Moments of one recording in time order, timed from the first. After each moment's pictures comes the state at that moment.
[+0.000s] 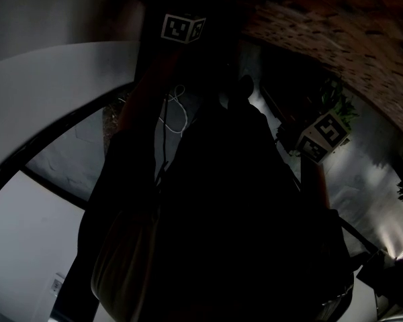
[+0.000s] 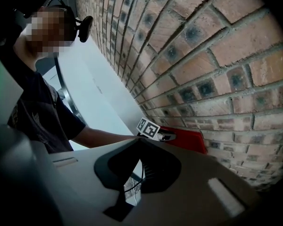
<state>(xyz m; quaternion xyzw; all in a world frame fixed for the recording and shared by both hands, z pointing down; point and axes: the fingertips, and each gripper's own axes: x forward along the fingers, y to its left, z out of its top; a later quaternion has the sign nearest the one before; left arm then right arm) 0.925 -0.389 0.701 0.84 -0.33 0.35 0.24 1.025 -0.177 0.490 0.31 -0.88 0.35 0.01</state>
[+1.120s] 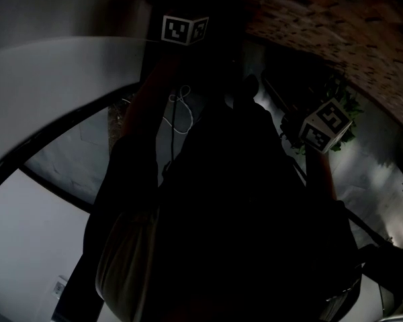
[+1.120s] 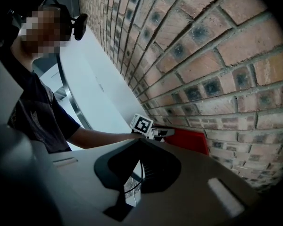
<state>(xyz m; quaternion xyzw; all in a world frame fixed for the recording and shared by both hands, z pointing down) 0.931 -0.368 0.650 0.87 -0.32 0.29 0.24 1.011 -0.170 0.490 0.31 -0.89 0.34 0.02</state>
